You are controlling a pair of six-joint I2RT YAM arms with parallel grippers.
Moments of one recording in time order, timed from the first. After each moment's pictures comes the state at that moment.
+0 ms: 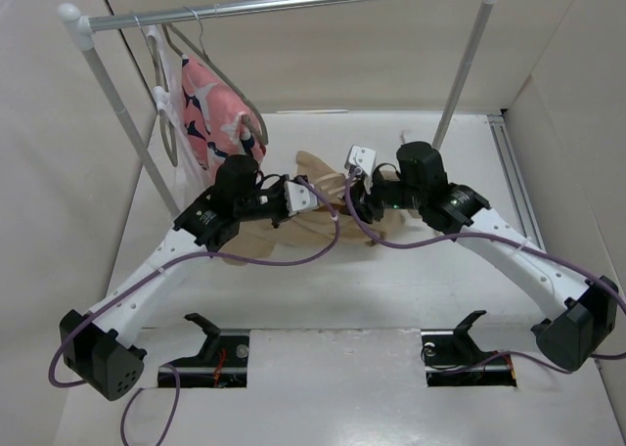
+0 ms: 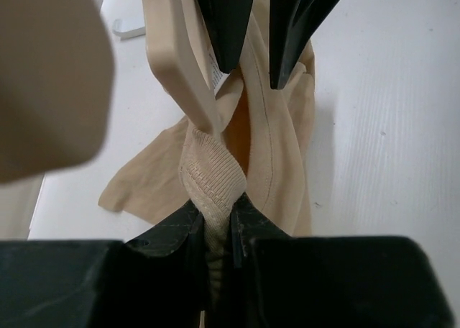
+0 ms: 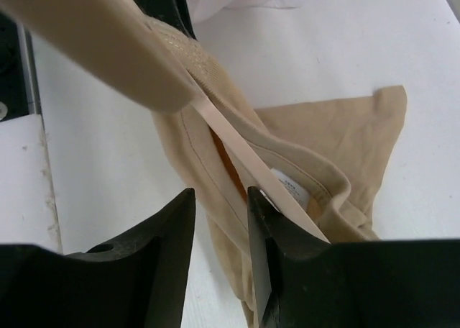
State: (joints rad) left arm -0.58 1.09 1.02 -0.38 0.59 0.67; right arm 0.64 1.26 1.17 -0.37 -0.52 -0.34
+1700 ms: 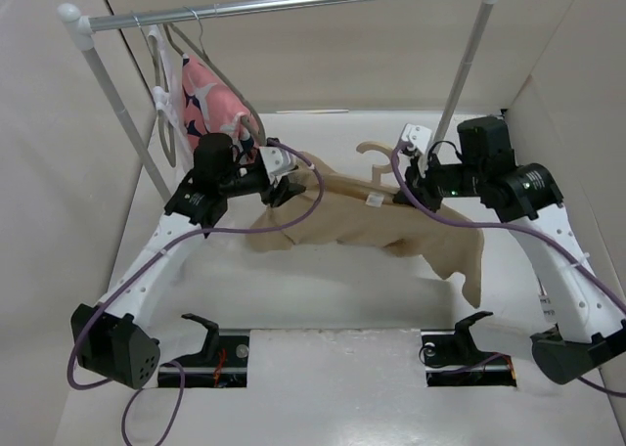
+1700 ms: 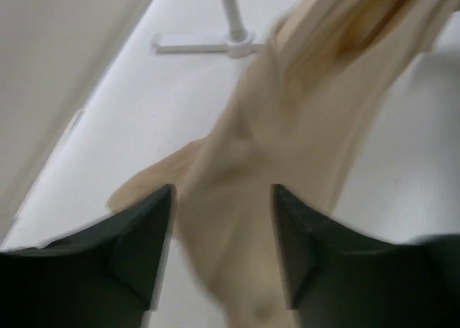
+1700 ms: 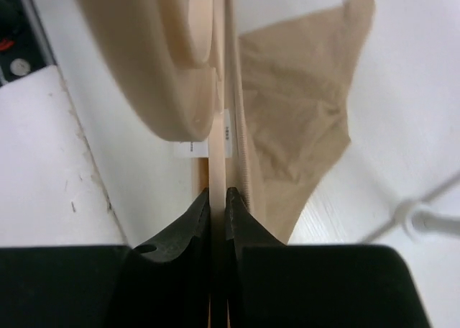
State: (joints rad) left arm -0.38 1.17 1.06 -0.23 0.80 0.48; right arm 0.40 1.20 1.52 -1.00 -0.62 -0.47
